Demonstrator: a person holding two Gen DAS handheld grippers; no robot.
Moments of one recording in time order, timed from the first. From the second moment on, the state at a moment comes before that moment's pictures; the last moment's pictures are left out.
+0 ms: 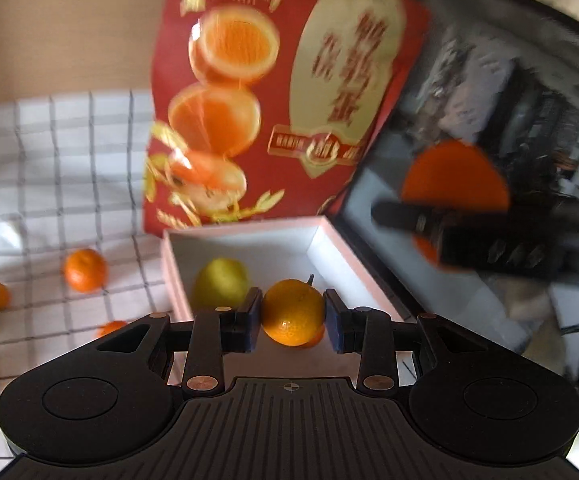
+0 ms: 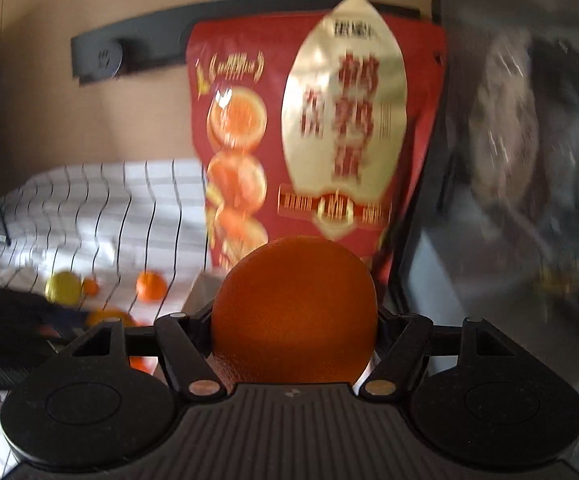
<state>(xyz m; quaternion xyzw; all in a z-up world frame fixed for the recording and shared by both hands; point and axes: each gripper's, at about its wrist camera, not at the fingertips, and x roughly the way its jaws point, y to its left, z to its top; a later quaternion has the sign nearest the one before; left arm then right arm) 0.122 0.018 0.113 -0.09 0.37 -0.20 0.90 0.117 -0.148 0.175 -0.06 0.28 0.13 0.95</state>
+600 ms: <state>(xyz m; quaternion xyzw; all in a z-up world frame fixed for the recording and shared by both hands) 0.133 0.028 0.087 -0.07 0.39 -0.18 0.90 0.252 -0.120 0.062 -0.08 0.47 0.11 0.87</state>
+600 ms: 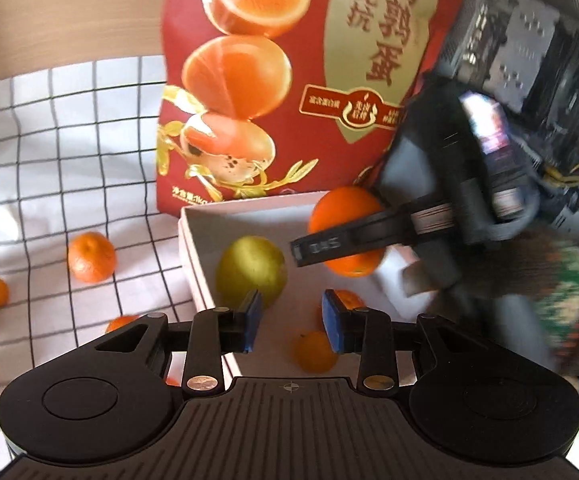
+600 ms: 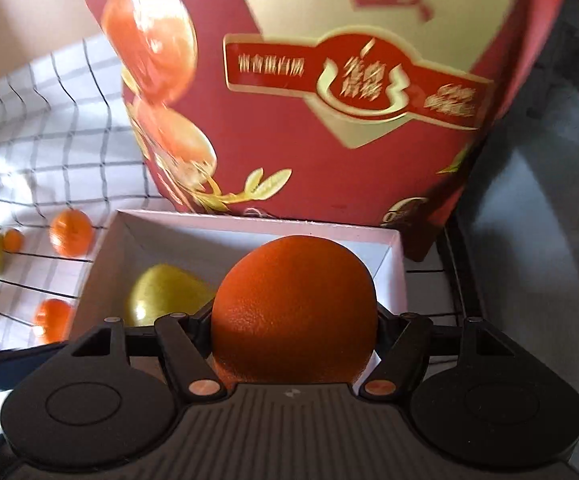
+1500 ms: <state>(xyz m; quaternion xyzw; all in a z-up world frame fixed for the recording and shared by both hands) 0.009 0.245 0.047 -0.20 0.39 0.07 0.90 0.114 -0.092 0.100 -0.12 0.36 0.16 0.91</state>
